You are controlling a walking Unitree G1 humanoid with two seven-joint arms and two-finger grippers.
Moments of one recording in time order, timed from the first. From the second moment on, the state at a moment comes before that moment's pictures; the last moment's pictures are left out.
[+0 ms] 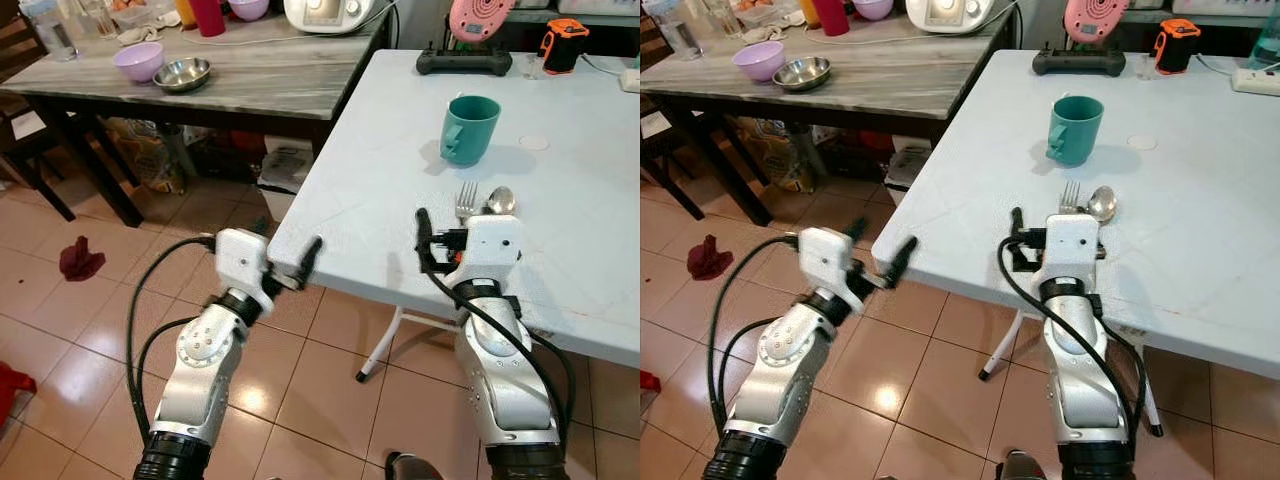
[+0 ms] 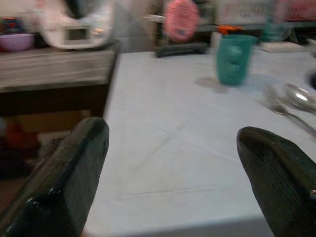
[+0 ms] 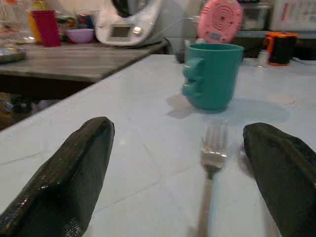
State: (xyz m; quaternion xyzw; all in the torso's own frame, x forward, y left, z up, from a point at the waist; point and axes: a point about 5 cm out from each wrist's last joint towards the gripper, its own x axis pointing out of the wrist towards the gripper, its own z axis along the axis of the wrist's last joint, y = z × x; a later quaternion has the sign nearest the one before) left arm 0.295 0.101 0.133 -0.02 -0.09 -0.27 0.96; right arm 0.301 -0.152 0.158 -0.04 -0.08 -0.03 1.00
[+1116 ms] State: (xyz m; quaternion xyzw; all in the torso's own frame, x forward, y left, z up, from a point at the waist) left arm 0.278 0.097 0.126 0.03 -0.07 -0.42 0.90; right arm 0.319 -0.169 0.147 0.00 0.00 -0.10 0.99
